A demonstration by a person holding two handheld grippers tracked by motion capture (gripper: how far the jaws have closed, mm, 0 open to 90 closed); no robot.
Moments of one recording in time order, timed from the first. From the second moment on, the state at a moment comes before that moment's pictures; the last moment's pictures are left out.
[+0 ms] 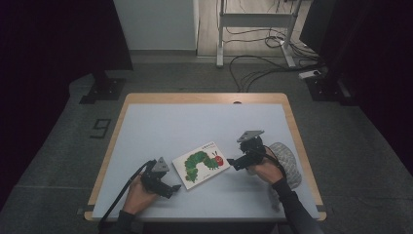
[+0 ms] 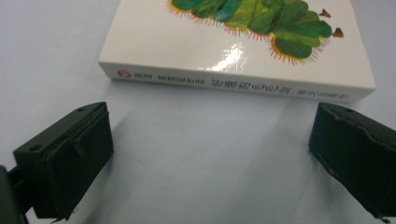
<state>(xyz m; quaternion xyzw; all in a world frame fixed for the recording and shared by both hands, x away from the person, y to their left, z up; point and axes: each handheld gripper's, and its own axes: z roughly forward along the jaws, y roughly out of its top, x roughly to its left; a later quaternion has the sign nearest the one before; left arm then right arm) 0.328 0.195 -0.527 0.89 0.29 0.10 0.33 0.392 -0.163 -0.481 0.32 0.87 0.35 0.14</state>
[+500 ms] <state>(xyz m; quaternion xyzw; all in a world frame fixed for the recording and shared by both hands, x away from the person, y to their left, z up) 0.333 0.180 -0.528 0.90 0.26 0.09 0.34 0.415 -0.125 -0.501 0.30 0.88 0.34 0.10</state>
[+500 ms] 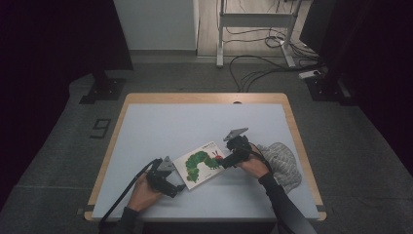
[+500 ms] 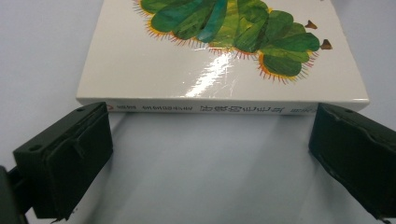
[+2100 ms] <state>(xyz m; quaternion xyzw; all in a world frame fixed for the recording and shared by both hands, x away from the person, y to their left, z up) 0.332 0.176 -0.528 0.90 0.26 0.09 0.34 0.447 -0.100 -0.510 0.35 0.84 0.41 -0.02</state>
